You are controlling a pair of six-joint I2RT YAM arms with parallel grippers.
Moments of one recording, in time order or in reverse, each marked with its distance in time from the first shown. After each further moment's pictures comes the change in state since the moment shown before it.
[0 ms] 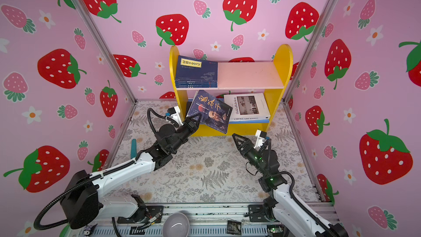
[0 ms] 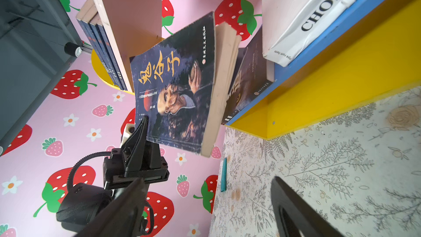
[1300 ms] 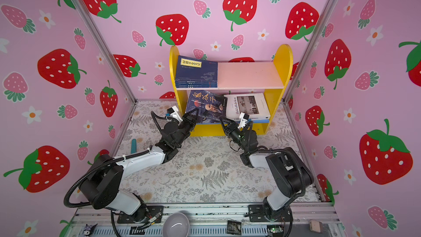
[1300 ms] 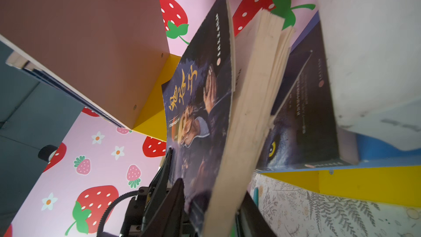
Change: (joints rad) left arm 0.093 0.190 -0.008 0.237 -0.004 -0.193; right arm 0.044 0.831 0.318 0.674 0.007 0.163
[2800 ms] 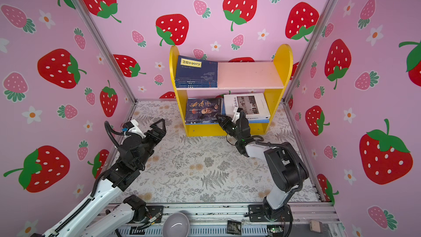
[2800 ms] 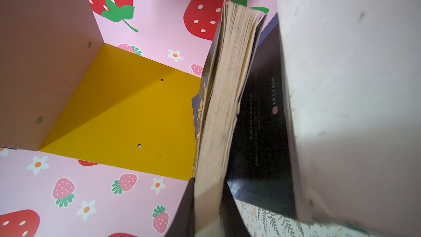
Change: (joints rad) left arm 0.151 -0.764 -0.165 -0.854 -0.176 0.281; right arm -0.003 0.059 0.229 -0.426 -0.027 -0.209
